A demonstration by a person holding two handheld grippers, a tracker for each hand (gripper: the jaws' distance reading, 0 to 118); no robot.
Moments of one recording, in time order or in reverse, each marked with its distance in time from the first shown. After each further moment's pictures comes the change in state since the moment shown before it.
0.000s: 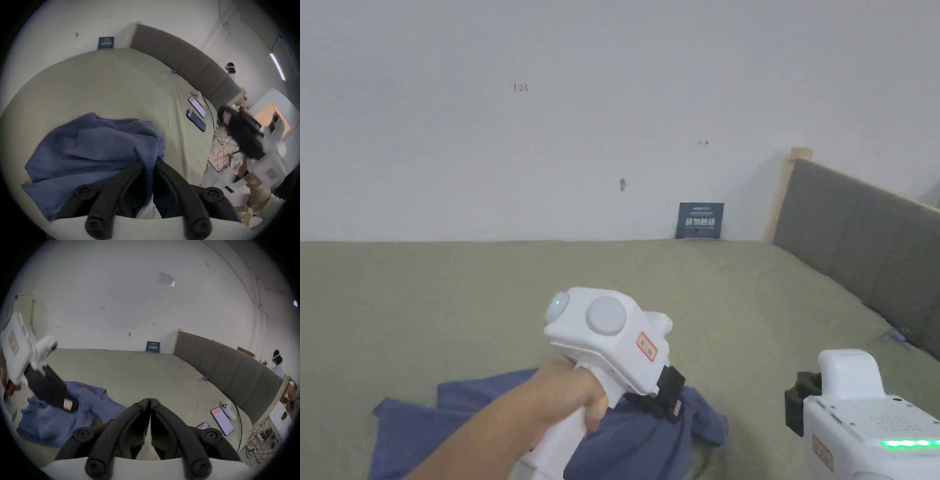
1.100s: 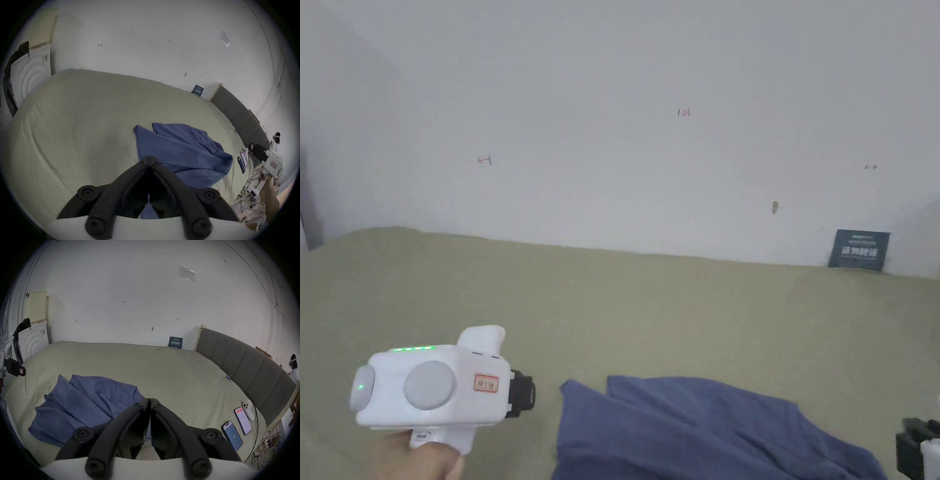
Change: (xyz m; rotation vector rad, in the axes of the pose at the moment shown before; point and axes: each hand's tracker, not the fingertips) left arm -0.180 -0.246 0.229 0.461 0.498 0.565; right arm -0.073 0.006 -0.007 -0.054 0.187 0.032
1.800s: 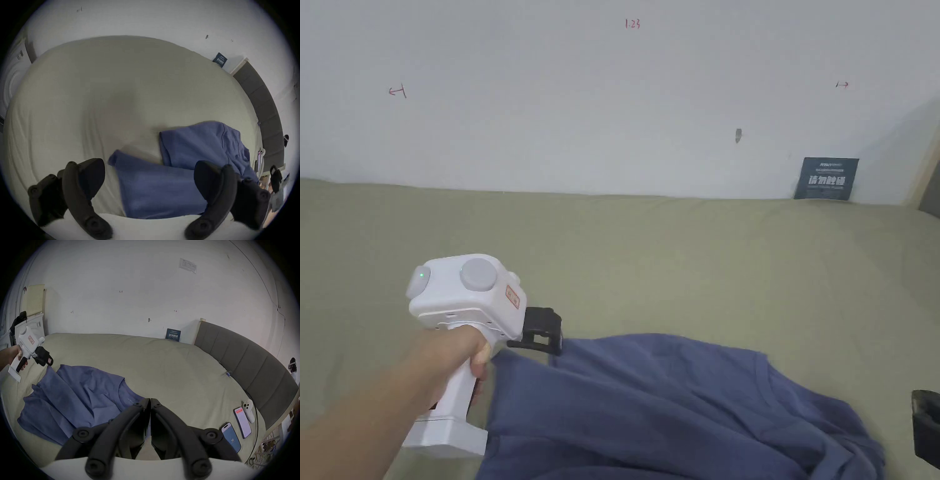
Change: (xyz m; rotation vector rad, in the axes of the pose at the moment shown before) left arm 0.044 0.077 -0.200 -0.368 0.080 0.001; right arm 0.035 -0.018 -0.041 -0.062 -0.017 0.030
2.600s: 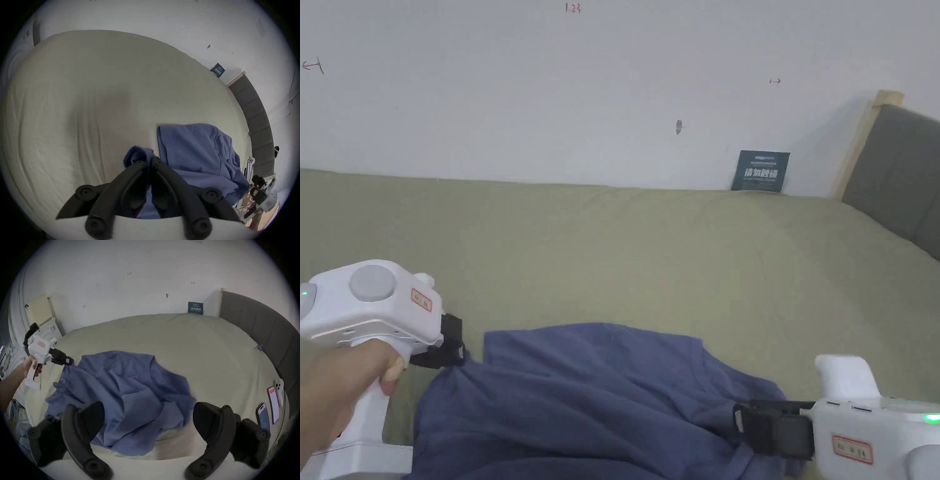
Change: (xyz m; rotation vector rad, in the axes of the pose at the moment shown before) left arm -0.001 -0.037 0.022 0.067 -0.083 0.080; right arm -0.022 -0.011 -0.032 -0.249 0.286 -0.120
